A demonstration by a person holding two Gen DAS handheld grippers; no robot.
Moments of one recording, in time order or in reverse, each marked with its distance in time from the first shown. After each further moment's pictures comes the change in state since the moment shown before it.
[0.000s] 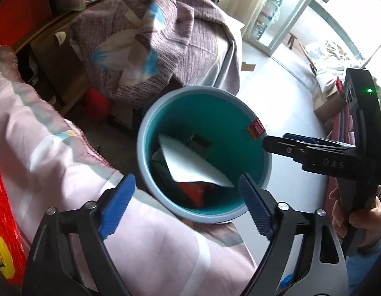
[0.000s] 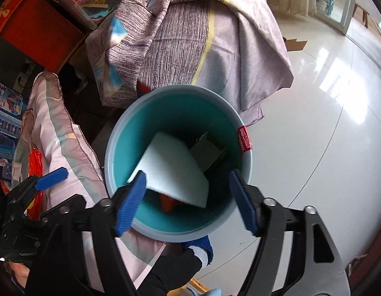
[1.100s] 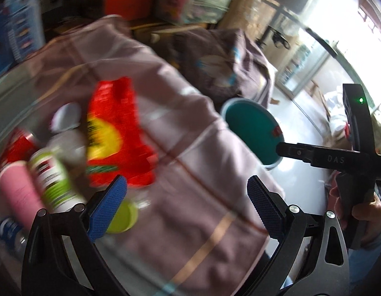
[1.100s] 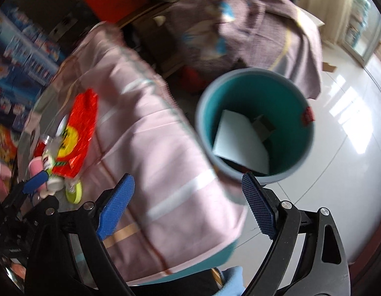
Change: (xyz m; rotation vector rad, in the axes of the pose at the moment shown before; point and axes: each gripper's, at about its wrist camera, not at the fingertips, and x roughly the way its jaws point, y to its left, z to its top) left arm -0.169 0.110 -0.159 -0.253 -0.202 0.094; right arm -0.043 0.171 -0.089 -0.228 0.043 0.017
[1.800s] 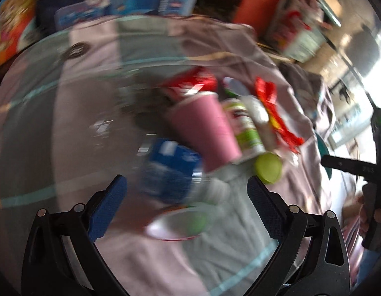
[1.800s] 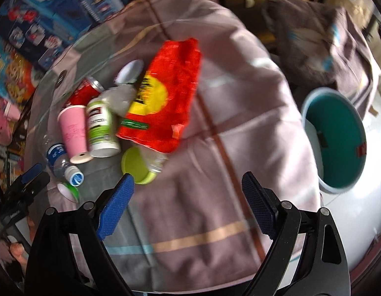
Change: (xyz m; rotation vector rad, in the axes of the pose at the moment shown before) left arm -0.097 0.194 -0.098 -0.384 -0.061 0.217; right arm 0.034 0.172 -0.014 -0.289 0.117 0.055
